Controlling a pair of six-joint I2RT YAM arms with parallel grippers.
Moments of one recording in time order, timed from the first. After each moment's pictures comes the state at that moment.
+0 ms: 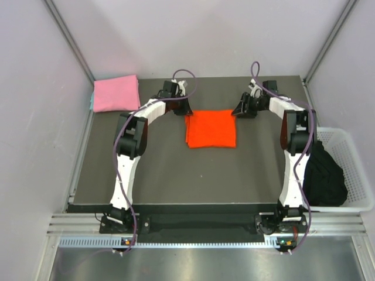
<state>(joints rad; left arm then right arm) -0.32 2.40 1.90 -0.29 0.40 -0.35 0.02 2.28 1.70 -0.39 -0.72 0.22</state>
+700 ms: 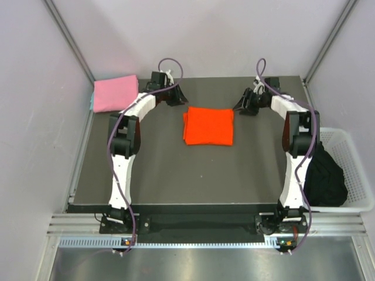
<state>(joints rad) -0.24 2.40 1.99 -0.29 0.50 -0.51 0.02 2.26 1.70 -0.34 -0.67 0.39</state>
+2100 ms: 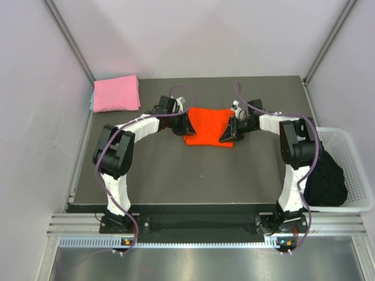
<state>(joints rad) -0.39 1.96 1.35 -0.22 0.50 -0.56 0.19 2.00 1.26 -0.31 -0.90 0.26</state>
